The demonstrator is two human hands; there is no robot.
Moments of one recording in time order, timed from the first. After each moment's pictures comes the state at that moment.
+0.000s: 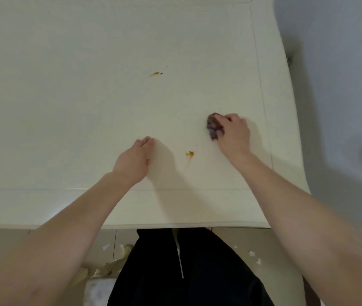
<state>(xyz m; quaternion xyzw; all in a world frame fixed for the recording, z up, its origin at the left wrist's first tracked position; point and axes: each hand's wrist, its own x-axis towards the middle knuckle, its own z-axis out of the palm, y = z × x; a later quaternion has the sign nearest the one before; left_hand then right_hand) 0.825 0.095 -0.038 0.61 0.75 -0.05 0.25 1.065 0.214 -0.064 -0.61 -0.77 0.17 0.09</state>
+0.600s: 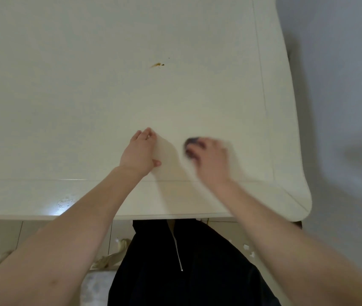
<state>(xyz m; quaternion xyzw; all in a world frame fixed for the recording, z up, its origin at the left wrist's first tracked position) 0.833 0.092 -0.046 0.60 0.76 -0.06 0.25 1.036 0.121 -0.067 -0.53 -0.82 0.16 0.10</state>
